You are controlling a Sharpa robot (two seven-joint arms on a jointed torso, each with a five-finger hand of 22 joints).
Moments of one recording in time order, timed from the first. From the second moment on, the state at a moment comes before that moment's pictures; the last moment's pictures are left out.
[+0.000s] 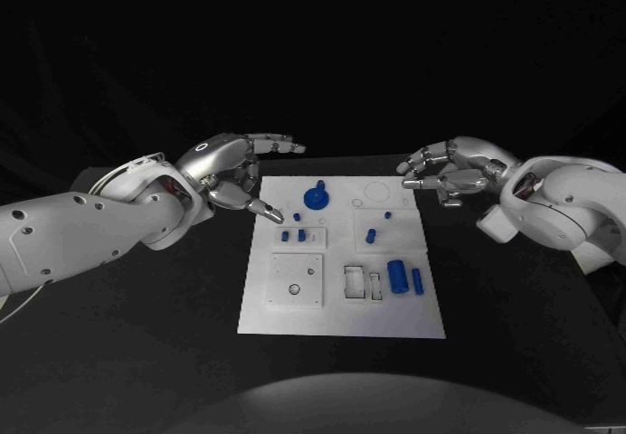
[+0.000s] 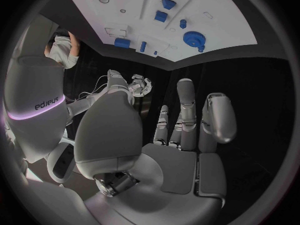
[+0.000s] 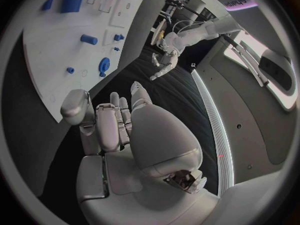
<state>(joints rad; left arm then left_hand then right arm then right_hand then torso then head) 1.34 -0.86 -0.22 1.46 -1.24 -0.53 0.42 1.16 -0.31 -0.29 0.30 0.06 0.57 -0.17 0.06 0.09 0.48 0.04 0.05 0.06 1.20 -0.03 0.93 0.67 0.06 1.41 0.08 1.24 1.31 1.39 -1.07 -0.23 1.62 -0.73 -0.17 0.12 1.53 0.13 -0.19 0.11 0.32 0.62 0.13 0.41 0.36 0.63 0.13 0.55 0.56 1.41 0.05 1.34 1.31 0.09 1.30 0.15 1.06 1.31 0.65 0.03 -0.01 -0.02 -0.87</state>
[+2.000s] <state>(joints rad) 1.34 -0.90 -0.23 1.54 -0.84 -0.53 0.51 1.54 0.04 -0.02 0.29 0.30 0.99 0.00 0.08 0.07 0.74 0.07 0.21 0.07 1.32 -0.02 1.15 0.84 0.05 1.47 0.08 1.37 1.31 1.28 -0.92 -0.23 1.46 -1.71 -0.24 -0.07 1.30 -0.08 0.13 0.16 0.52 0.86 0.07 0.16 0.39 0.73 0.08 0.58 0.51 1.45 -0.01 1.40 1.31 0.09 1.39 0.10 1.18 1.31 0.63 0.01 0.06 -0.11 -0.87</state>
